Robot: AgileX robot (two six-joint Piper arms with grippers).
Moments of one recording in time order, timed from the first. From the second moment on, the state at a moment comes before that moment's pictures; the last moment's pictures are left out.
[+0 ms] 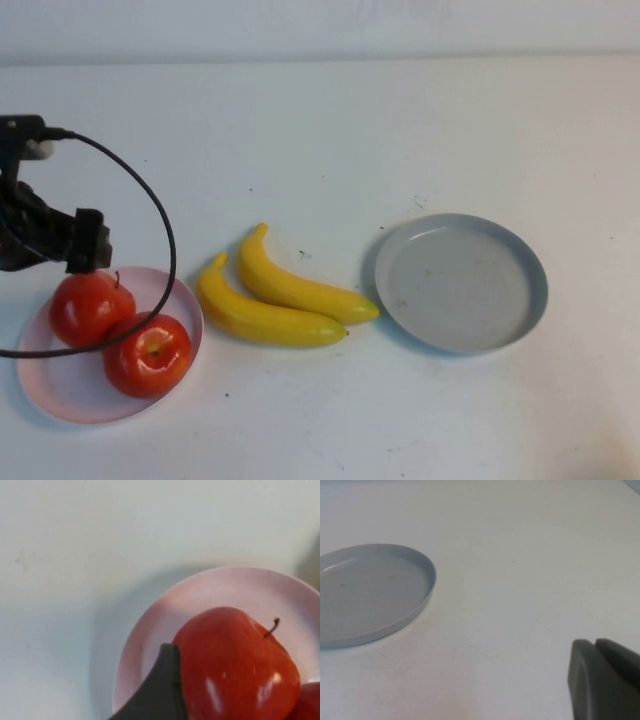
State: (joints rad) right arm 0.05 -0.01 0.03 -0.07 0.35 0.13; left arm -0.07 1.49 -1.05 -0.12 0.70 0.14
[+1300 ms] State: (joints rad) right arm 0.05 -0.01 0.03 -0.07 0.35 0.13; left arm -0.07 0.45 -0.61 -0.20 0.73 0.15
